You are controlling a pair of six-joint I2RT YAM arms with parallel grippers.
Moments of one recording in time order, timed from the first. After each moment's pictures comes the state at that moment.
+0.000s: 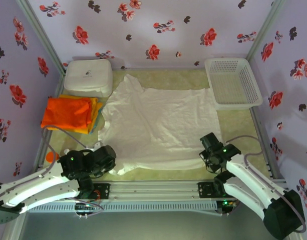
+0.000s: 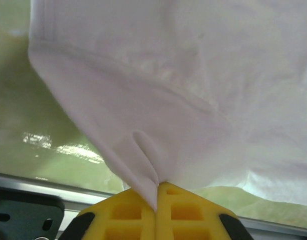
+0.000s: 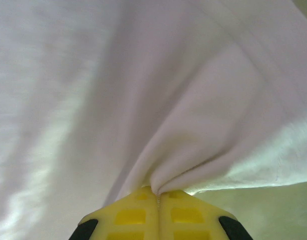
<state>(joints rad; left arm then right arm) -1.13 0.65 0.64 -1.13 -0.25 -1.50 0.50 0.79 0.44 -0.93 0.12 1.42</state>
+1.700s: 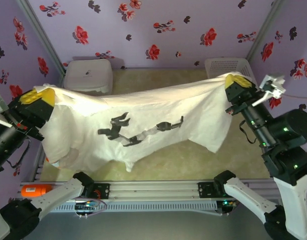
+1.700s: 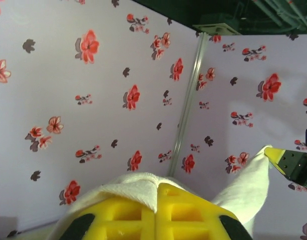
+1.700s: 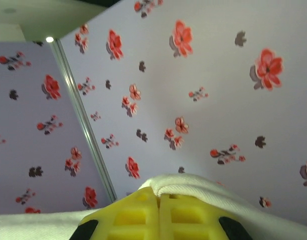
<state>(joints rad) -0.65 0.84 2.01 -0.92 0.03 -0.23 0.50 0.74 1.47 -0.47 -0.01 0.29</state>
